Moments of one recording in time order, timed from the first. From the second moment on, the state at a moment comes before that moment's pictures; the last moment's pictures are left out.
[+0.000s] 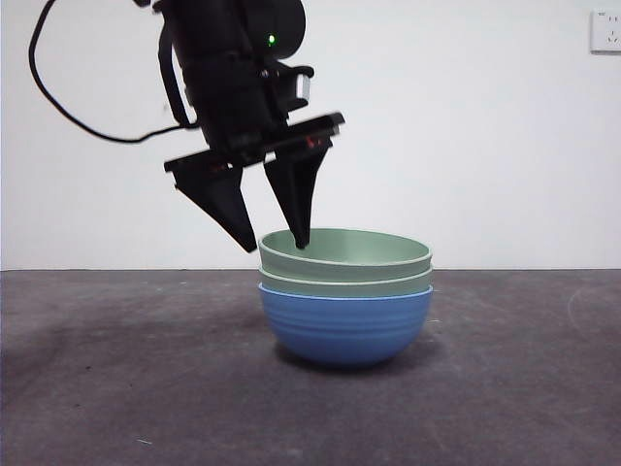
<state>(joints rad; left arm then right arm) -0.64 1.86 1.56 -0.89 0.06 -0.12 0.51 0.76 1.03 -1.04 -0.05 0.19</state>
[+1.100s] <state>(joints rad) -0.64 1.29 1.84 -1.32 0.05 -0.06 0.51 1.60 1.03 -0.49 -0.21 0.36</state>
